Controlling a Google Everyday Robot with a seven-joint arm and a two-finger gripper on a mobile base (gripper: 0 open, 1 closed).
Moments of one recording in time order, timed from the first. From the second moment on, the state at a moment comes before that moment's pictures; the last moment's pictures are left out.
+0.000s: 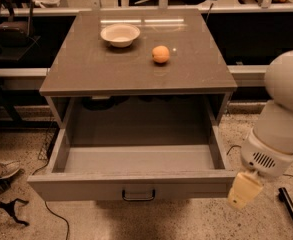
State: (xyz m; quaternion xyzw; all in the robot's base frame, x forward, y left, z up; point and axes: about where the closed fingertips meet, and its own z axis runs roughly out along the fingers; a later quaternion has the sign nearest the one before) arm 0.335 -0.209 0.774 0.42 -0.90 -0.13 0.06
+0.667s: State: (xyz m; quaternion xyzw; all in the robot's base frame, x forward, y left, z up) arm 0.310 -0.188 0.708 0.40 -0.90 -0.13 0.08
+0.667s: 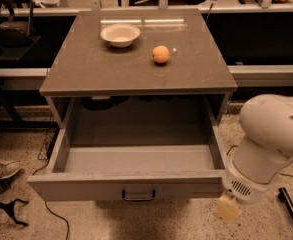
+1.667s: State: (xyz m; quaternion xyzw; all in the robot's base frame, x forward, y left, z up) arm 0.367 -0.185 0.627 0.36 -0.93 -0.10 0.00
